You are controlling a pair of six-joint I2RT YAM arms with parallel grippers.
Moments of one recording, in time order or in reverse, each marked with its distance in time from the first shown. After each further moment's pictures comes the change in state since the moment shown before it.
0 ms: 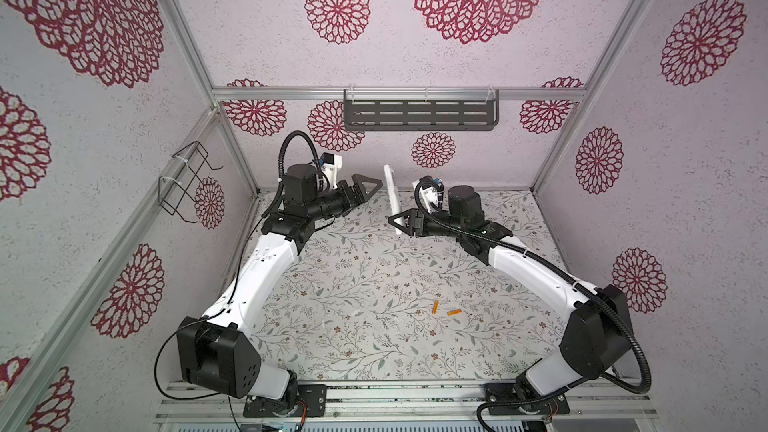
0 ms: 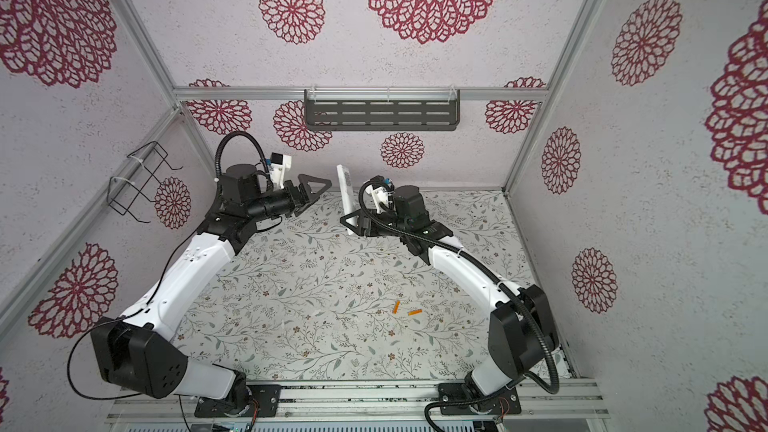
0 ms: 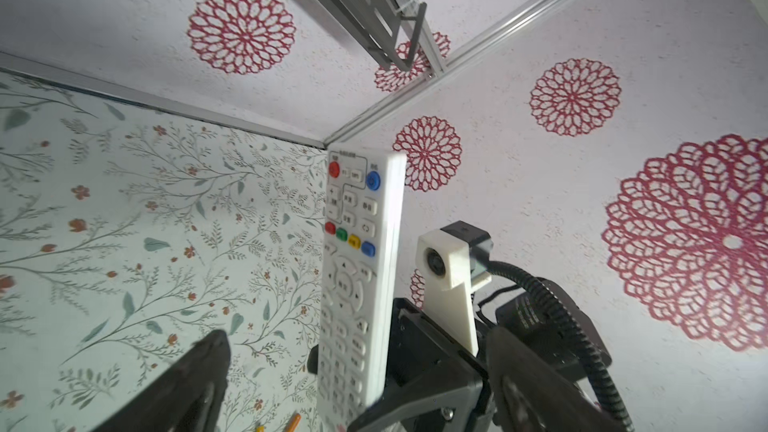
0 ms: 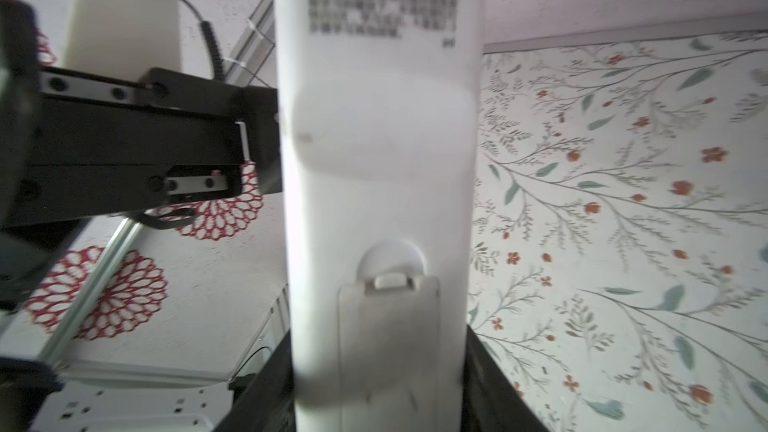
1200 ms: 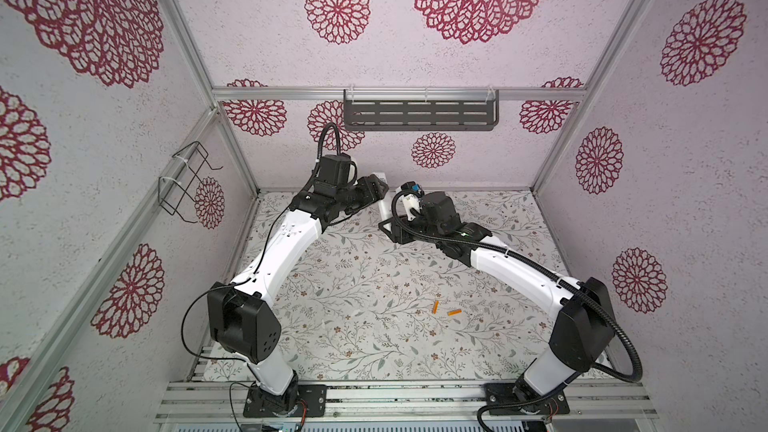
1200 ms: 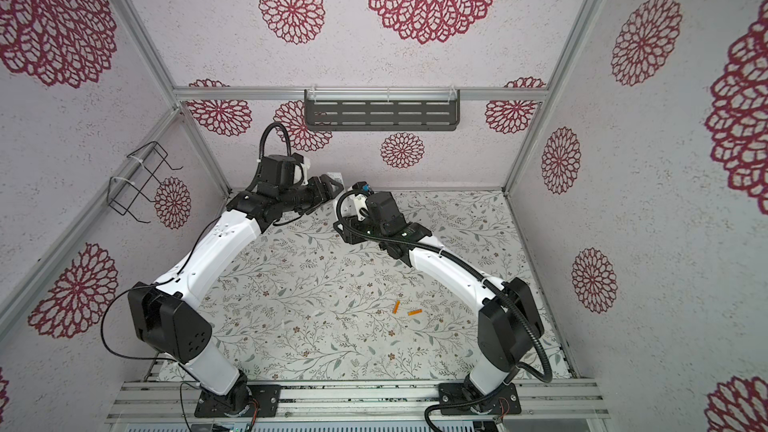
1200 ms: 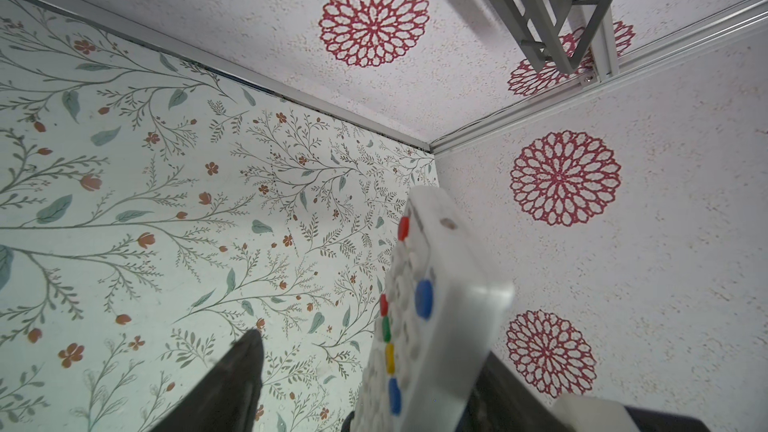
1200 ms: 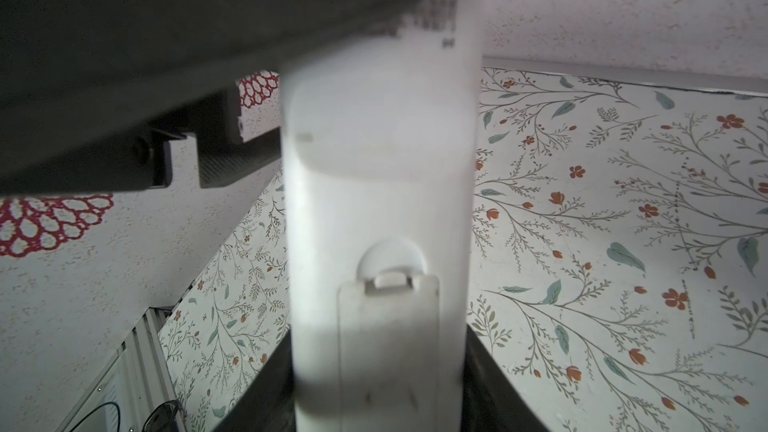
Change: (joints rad) left arm -0.111 0.242 0.268 -0.293 -0.315 0.039; right arm 0.139 0.085 0.090 -0.097 0.329 -0.151
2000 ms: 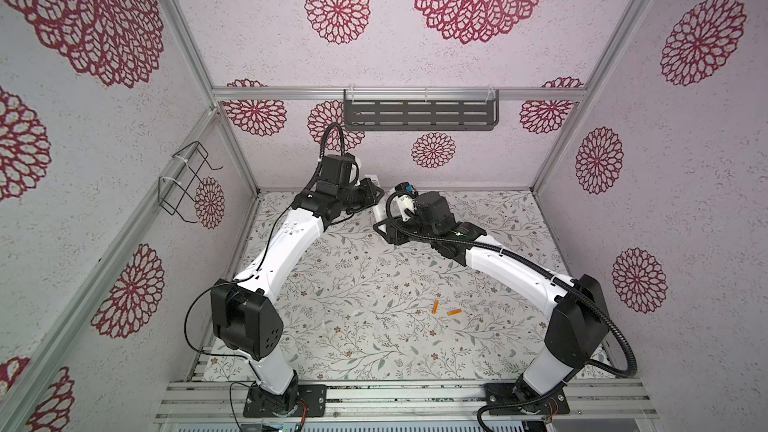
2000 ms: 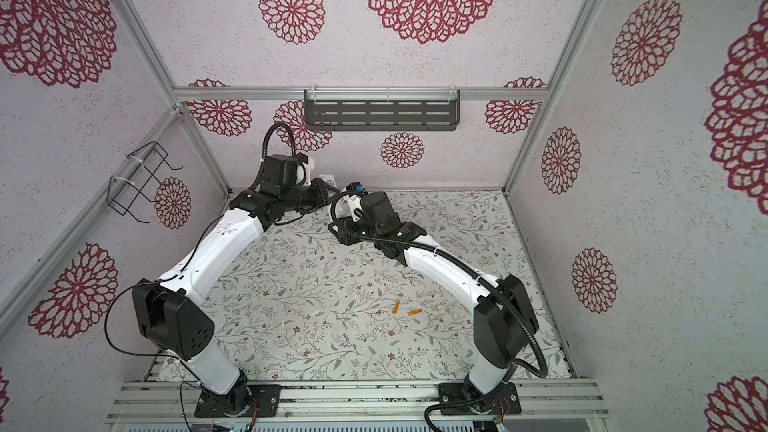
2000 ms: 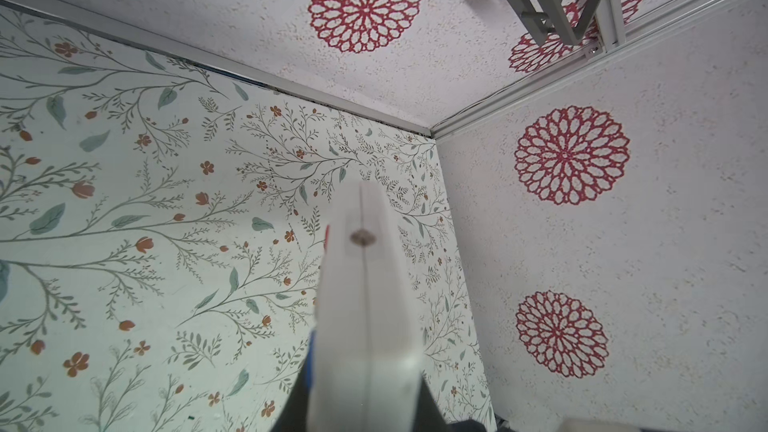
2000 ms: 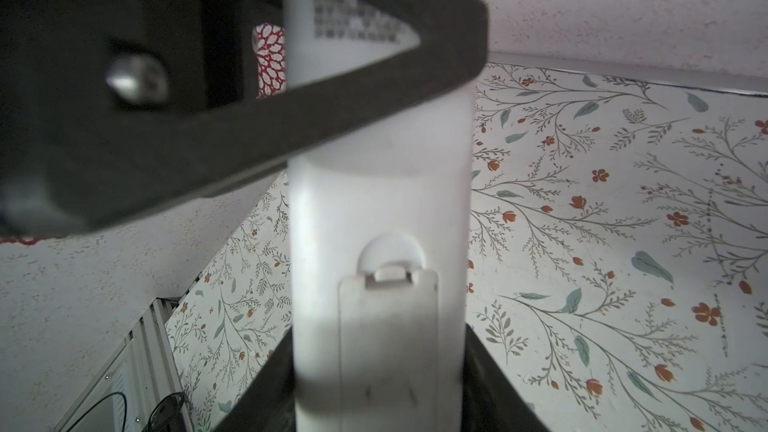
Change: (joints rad) left arm 0.000 0.020 0.017 -0.018 0.038 0.061; right arm 0.023 0.023 0.024 -0.011 -0.012 -0.010
